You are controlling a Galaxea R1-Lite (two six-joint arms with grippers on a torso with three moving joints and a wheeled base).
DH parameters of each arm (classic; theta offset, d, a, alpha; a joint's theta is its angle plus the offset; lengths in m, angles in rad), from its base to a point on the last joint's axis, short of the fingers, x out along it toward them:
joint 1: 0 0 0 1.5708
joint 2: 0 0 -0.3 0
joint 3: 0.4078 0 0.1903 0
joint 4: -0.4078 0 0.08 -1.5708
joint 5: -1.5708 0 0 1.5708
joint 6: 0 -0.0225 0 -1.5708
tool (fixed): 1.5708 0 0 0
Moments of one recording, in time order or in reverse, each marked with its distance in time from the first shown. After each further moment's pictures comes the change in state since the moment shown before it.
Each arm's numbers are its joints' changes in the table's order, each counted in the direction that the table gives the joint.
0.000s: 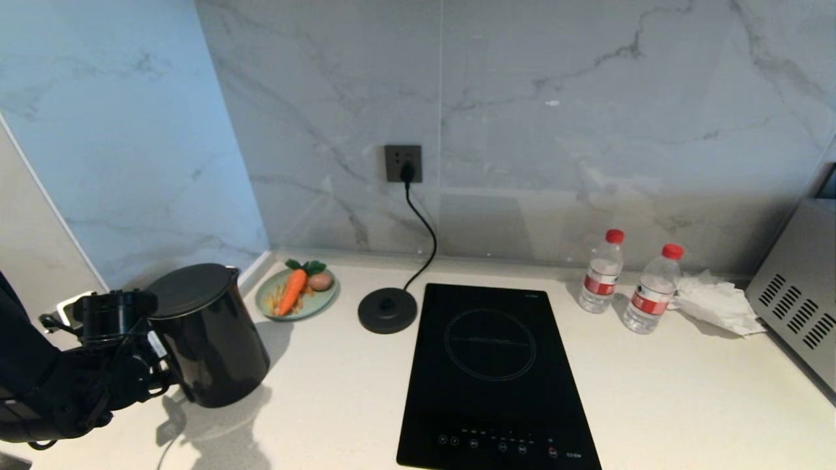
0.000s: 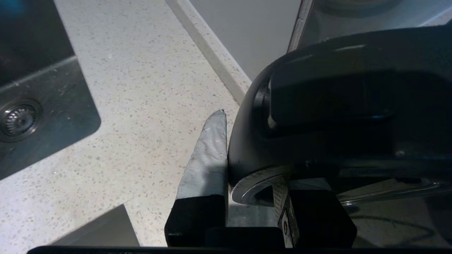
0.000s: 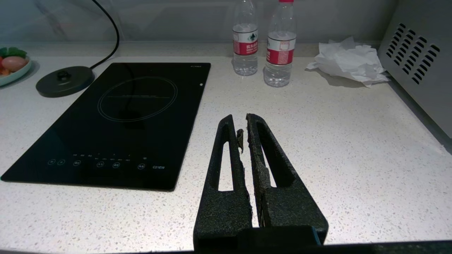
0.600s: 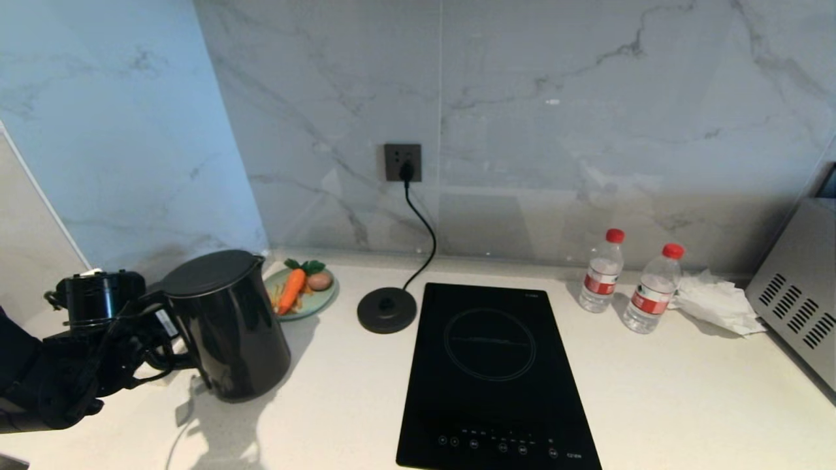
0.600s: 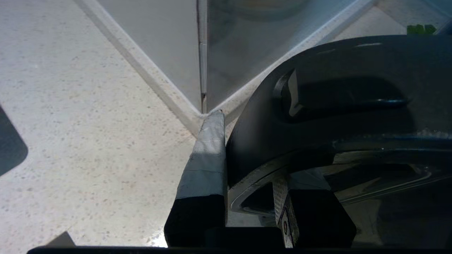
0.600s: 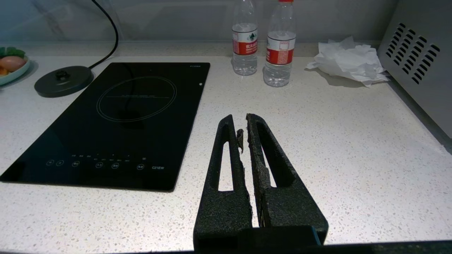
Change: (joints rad) left arm 0.000 0.082 0.035 -0.001 -0.195 -0.022; right arm 0.000 0.000 0.000 0.000 0.000 0.001
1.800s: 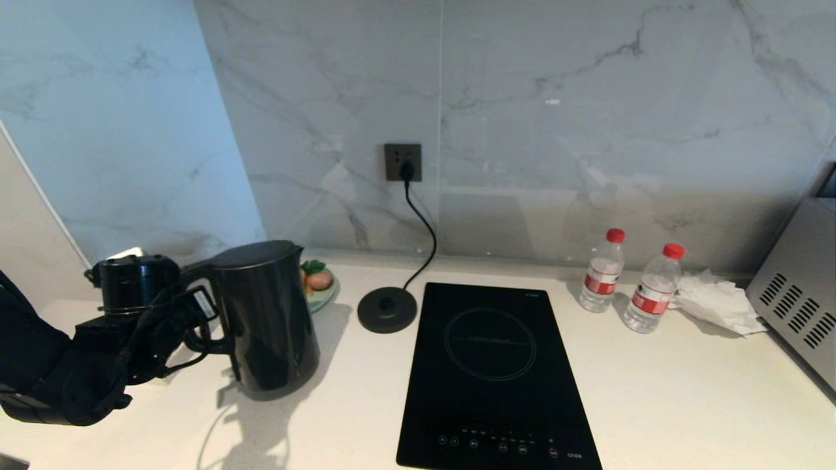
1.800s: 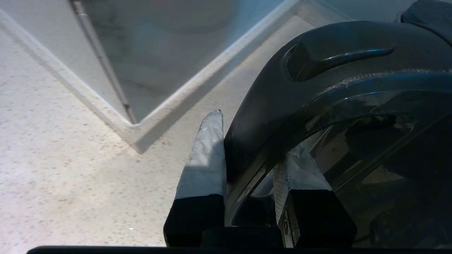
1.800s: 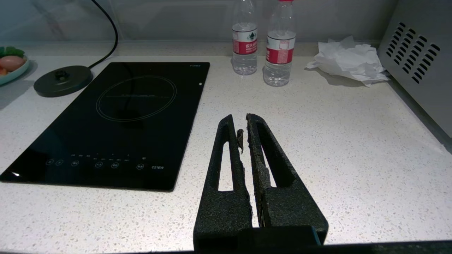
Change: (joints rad) left arm -0.154 0.029 0.027 0.031 0.003 0.010; right arm 0.000 0.000 0.000 0.000 0.000 0.000
